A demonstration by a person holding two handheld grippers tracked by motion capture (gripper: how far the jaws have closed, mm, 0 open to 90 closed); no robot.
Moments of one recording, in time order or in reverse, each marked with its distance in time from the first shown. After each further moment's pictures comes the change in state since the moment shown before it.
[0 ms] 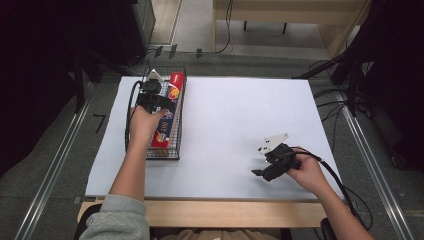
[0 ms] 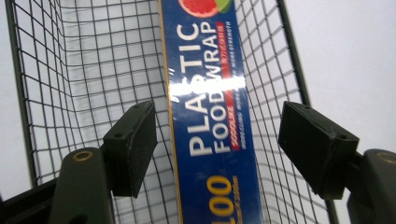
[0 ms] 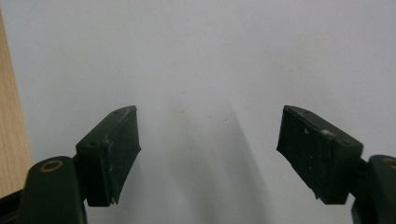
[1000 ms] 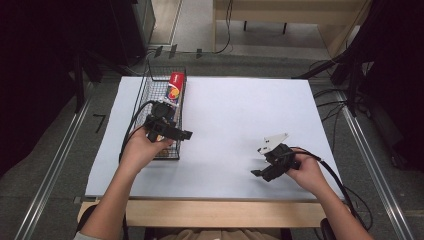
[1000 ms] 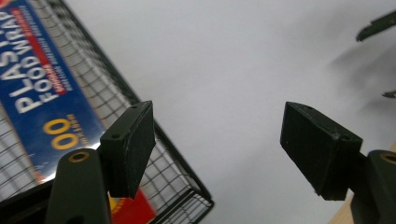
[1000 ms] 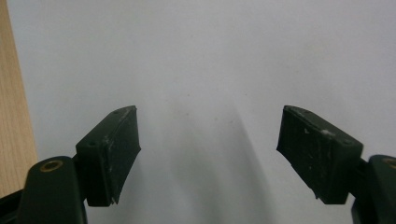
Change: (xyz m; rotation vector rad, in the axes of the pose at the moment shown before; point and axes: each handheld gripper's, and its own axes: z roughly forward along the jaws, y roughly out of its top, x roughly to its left) left arm -0.059 -0.085 -0.042 -0.109 -0.287 0.409; right arm 0.000 0.000 0.002 -0.007 0.024 0.012
